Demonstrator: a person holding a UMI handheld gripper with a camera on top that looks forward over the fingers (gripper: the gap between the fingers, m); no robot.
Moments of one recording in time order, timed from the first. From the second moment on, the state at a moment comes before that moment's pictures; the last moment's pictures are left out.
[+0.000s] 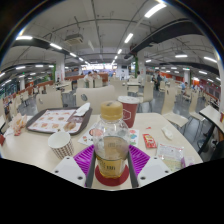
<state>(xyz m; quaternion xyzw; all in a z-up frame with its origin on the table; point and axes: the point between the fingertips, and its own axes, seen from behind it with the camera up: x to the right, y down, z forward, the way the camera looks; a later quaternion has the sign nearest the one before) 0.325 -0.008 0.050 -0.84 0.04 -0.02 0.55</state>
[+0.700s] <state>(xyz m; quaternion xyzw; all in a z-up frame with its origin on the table) 0.213 -0.204 0.142 -0.89 0.09 -0.05 0.44</state>
